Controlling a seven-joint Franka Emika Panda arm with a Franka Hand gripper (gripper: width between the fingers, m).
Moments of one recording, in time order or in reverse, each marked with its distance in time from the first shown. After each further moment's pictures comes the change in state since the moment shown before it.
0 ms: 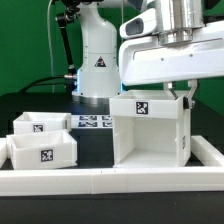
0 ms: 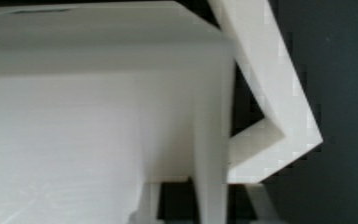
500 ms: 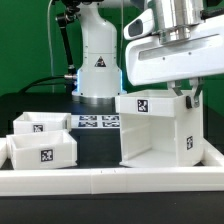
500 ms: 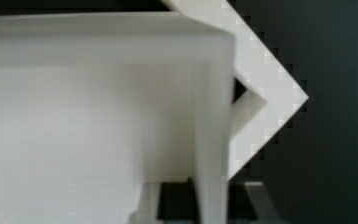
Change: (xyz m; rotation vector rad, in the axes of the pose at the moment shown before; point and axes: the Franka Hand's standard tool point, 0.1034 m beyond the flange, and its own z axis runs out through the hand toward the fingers) arm 0.014 -0.010 0.001 0.036 0.002 0.263
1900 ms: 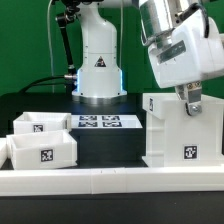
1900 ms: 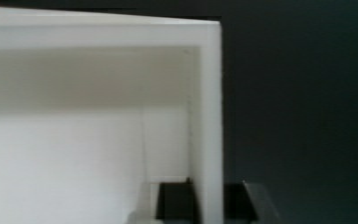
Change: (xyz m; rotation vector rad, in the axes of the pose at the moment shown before) arm 0.020 -0.018 0.006 0.055 -0.060 0.642
